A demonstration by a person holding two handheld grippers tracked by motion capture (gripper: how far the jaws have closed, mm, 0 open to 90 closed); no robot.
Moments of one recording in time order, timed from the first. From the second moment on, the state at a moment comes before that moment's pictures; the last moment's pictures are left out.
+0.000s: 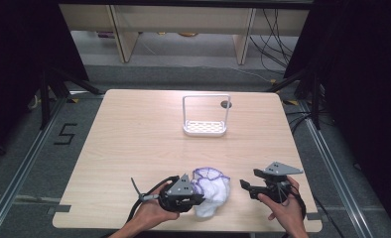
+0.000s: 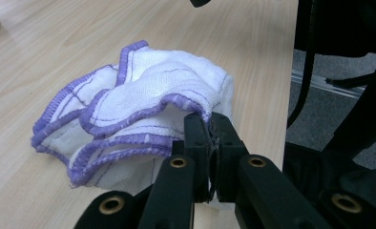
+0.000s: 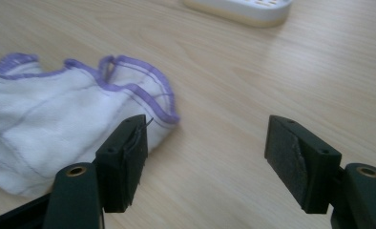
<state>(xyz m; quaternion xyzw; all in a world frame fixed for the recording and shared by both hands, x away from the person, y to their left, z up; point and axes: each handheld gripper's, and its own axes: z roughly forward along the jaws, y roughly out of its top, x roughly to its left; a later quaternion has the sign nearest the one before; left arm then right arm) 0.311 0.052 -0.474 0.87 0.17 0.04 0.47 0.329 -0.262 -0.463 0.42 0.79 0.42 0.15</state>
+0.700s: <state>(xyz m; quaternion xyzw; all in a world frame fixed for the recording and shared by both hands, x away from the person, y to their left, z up) 0.301 0.128 -0.457 0.83 0.27 0.07 0.48 0.355 -0.163 -0.436 0.32 0.86 0.39 0.08</state>
